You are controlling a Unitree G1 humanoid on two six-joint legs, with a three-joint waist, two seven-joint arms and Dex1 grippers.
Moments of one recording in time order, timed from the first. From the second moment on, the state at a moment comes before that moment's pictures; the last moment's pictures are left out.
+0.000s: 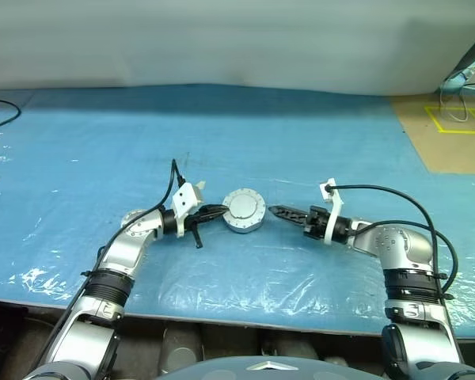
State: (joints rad) left arm -0.39 0.35 -0.16 0.35 -0.18 -0.06 -1.03; right arm -0.37 -0.34 -0.21 0.13 0.64 1.15 0.80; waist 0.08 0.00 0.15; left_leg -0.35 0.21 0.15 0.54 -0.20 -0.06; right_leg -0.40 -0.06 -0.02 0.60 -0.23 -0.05
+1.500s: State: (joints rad) left arm -0.22 0.38 0.00 -0.13 -0.50 0.41 -0.90; right arm -0.50 -0.09 -0.39 0.32 0.83 1.19 0.51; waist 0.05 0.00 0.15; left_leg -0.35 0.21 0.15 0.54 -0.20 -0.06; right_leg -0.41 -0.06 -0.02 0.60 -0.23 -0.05
